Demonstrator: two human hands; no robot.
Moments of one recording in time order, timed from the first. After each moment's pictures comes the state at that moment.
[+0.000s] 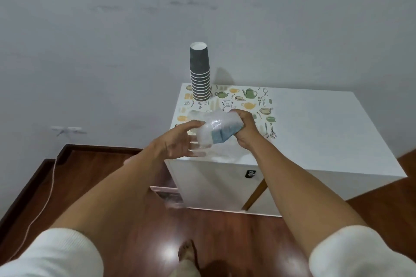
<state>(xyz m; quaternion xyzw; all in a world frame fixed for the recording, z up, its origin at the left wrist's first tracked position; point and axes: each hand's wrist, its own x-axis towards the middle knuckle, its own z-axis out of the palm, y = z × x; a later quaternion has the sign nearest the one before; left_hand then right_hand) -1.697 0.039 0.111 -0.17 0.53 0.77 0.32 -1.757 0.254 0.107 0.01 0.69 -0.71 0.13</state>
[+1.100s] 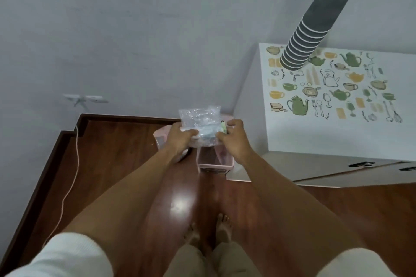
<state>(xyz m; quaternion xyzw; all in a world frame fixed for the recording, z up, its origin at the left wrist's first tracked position) -1.695 -0.266 -0.065 -0.33 0.68 0.64 0.12 -1.710 -0.089 -0.051 0.16 0.76 -0.59 0.20</state>
